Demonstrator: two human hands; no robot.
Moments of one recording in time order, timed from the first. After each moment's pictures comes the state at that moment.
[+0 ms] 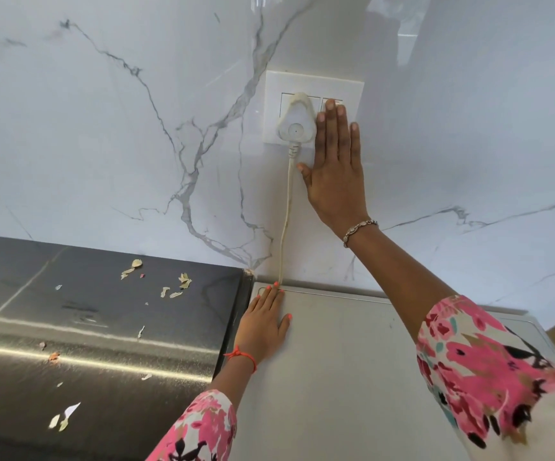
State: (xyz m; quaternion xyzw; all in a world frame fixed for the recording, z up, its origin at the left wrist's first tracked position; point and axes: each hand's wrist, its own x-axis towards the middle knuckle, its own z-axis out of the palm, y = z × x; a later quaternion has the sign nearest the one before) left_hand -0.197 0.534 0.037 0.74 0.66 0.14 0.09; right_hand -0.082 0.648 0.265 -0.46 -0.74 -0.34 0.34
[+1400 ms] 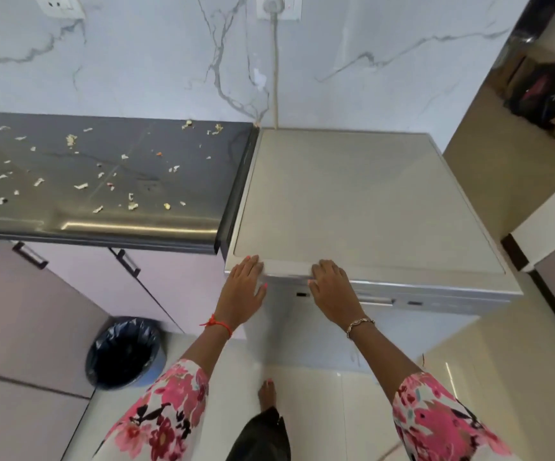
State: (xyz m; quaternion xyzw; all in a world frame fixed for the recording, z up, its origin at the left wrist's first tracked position) left_hand -0.147 -0.007 0.037 0.74 0.64 0.19 0.09; right_hand 0.059 0.019 0.054 -0.57 -0.81 0.08 0.06
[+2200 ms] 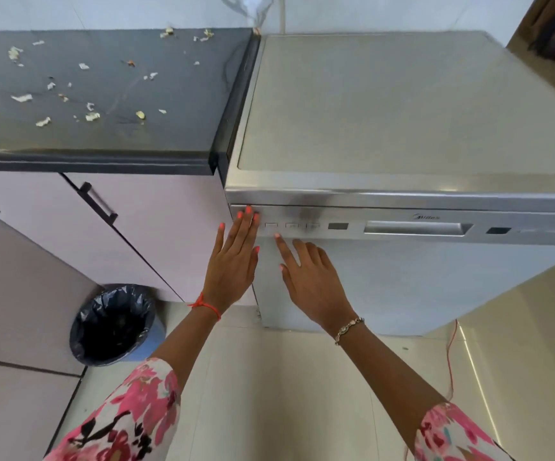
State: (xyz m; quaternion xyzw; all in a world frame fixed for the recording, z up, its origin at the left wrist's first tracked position) left_hand -0.198 -0.010 -0.121 0.76 0.58 0.24 -0.13; right_hand -0.022 -0.022 -0.104 -0.47 -0.85 -0.13 0.23
